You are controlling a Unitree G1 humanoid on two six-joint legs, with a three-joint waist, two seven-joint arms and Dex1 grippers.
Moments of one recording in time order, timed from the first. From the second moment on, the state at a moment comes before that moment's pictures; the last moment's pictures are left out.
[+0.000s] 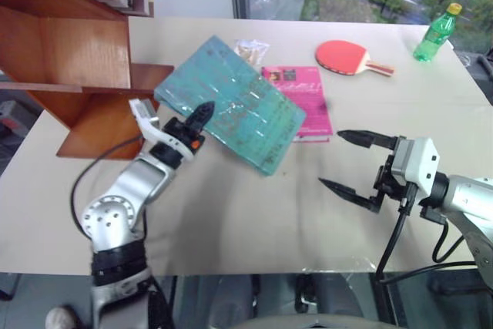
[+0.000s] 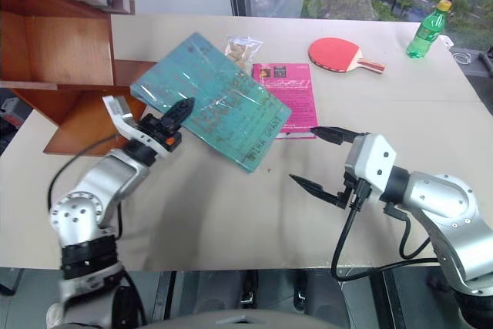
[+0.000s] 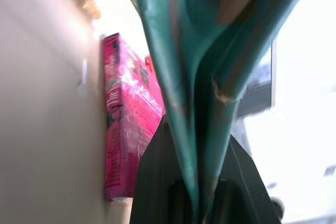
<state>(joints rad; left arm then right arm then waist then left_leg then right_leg) -0.33 0.42 0.39 -0.19 -1.52 0.81 0.04 -0.07 -0.70 -0.08 -0.66 0.48 0.31 0.82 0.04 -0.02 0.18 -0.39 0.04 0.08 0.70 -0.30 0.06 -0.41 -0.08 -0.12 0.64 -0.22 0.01</state>
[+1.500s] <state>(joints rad) -0.07 1.32 1.04 -0.32 0.06 0.12 -1.50 -0.48 -0.49 0.07 -0.19 0.49 0.11 1.04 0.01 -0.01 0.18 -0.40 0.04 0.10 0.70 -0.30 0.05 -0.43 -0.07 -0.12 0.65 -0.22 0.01</state>
